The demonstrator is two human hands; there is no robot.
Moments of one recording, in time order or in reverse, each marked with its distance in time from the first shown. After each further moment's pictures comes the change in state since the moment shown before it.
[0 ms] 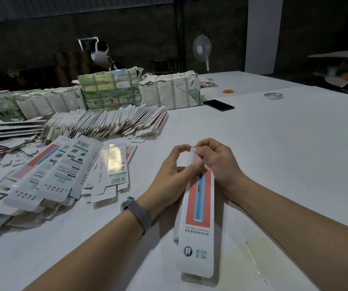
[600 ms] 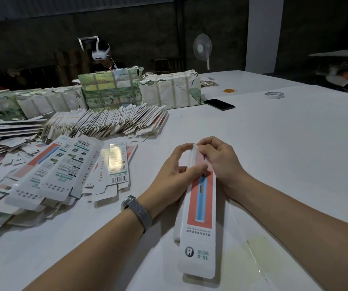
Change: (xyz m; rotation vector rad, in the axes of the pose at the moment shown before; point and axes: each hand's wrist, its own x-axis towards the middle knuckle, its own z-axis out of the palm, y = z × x) left_hand -0.001 0.000 0.001 0.012 -0.002 -0.014; right_hand 0.004 0.002 0.001 0.040 0.024 0.013
